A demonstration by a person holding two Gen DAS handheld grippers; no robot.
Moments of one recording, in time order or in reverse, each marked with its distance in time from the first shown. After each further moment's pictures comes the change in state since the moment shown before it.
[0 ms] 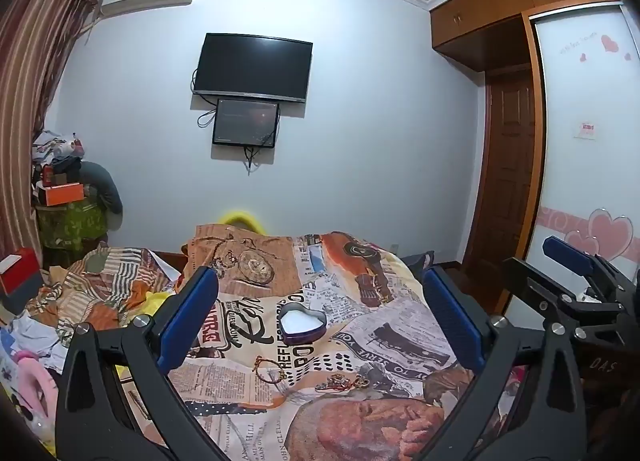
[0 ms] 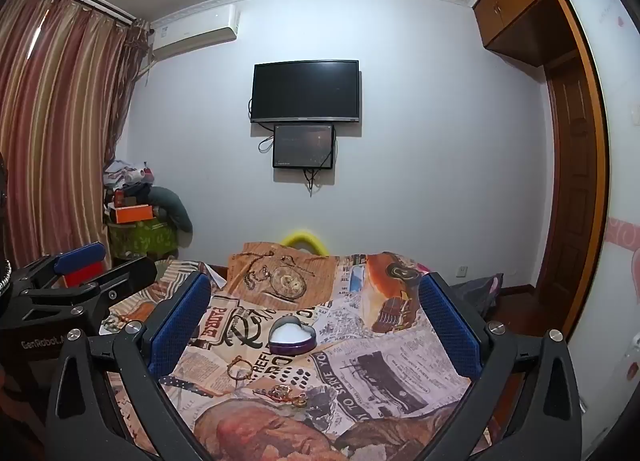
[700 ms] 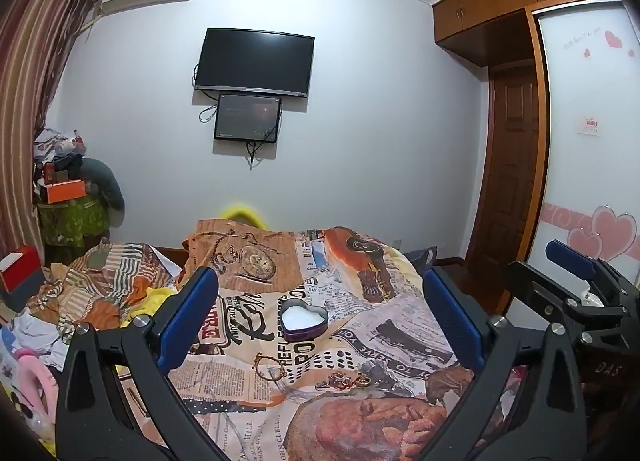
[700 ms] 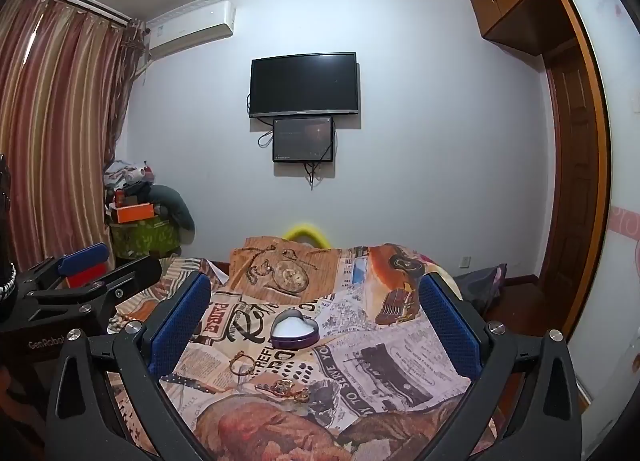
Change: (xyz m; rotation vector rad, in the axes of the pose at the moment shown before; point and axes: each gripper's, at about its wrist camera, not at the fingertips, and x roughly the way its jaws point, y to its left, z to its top) left arm 0.008 -0.001 0.001 0.009 0.028 -0.004; right arm 0.006 -0.003 -0.006 0.025 0.022 0.008
